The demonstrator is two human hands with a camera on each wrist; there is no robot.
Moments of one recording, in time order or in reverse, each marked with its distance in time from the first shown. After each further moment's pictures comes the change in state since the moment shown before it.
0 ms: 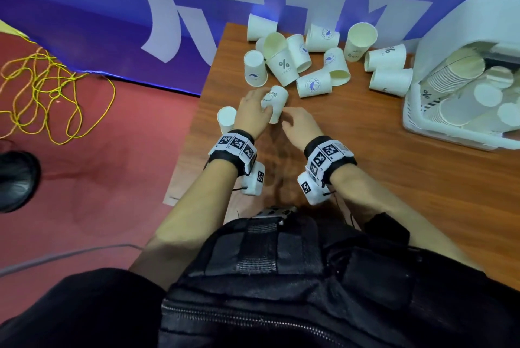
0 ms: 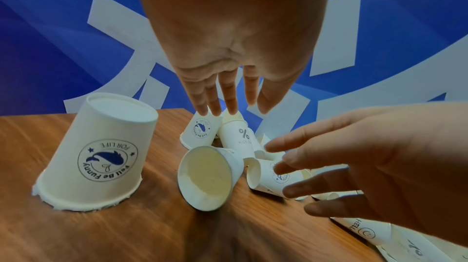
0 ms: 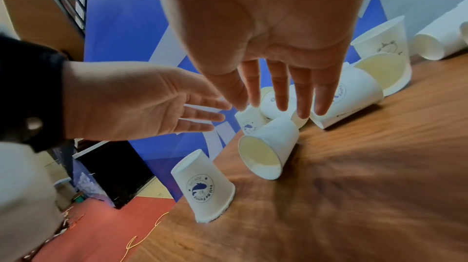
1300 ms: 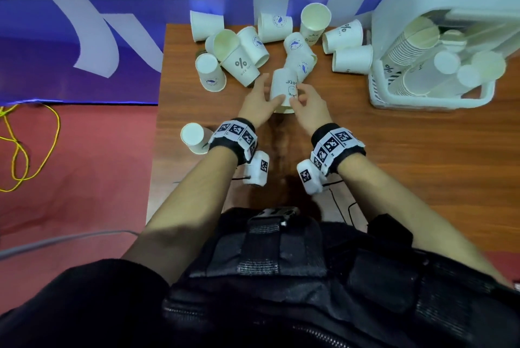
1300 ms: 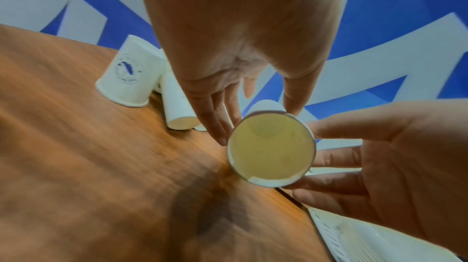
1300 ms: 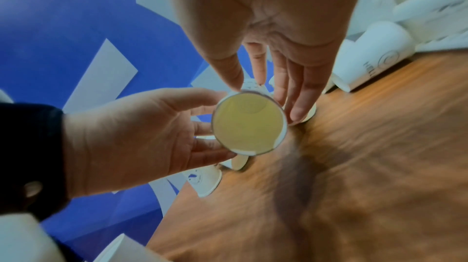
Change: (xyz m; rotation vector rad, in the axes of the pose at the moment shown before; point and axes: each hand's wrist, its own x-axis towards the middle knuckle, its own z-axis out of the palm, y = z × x) left_hand 0.051 0.046 0.049 -0.281 -0.347 -0.041; right_hand 0.014 0.047 -0.045 0.412 0.308 0.316
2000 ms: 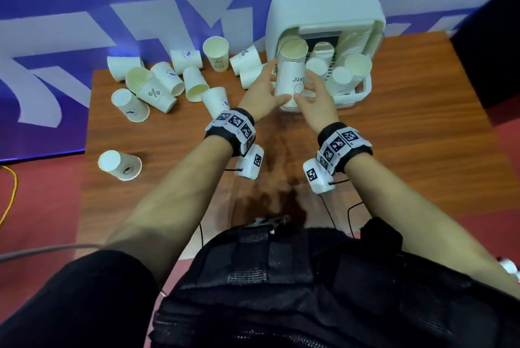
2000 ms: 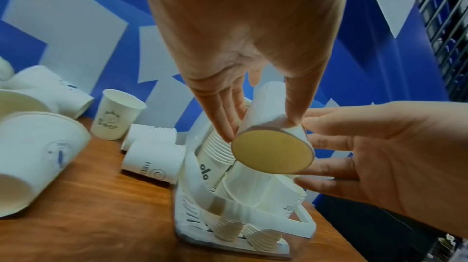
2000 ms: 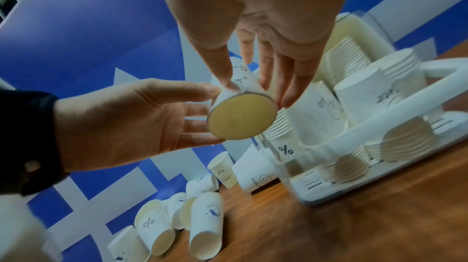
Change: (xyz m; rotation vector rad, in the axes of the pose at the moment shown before) left_hand -0.024 0.156 0.167 0.080 -0.197 0.322; right_hand -0.055 0.090 -0.205 0.233 0.237 -0.144
